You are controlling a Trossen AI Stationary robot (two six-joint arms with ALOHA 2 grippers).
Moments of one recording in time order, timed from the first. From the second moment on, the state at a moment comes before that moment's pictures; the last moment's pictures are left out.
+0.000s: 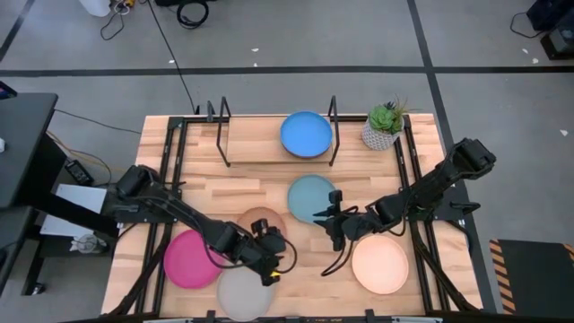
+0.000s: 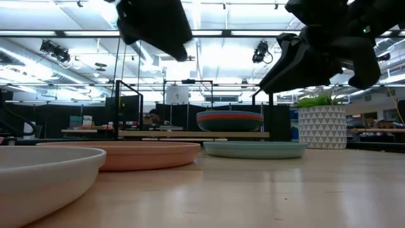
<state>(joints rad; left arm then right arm) -0.52 1.82 1.37 -0.51 -0.38 -0.69 0.45 1.49 0.66 0.16 0.60 -0.18</state>
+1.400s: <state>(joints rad) -0.50 2.07 1.45 -0.77 -0.25 -0.75 0.47 1.50 0.52 0.40 0.40 -0.24</state>
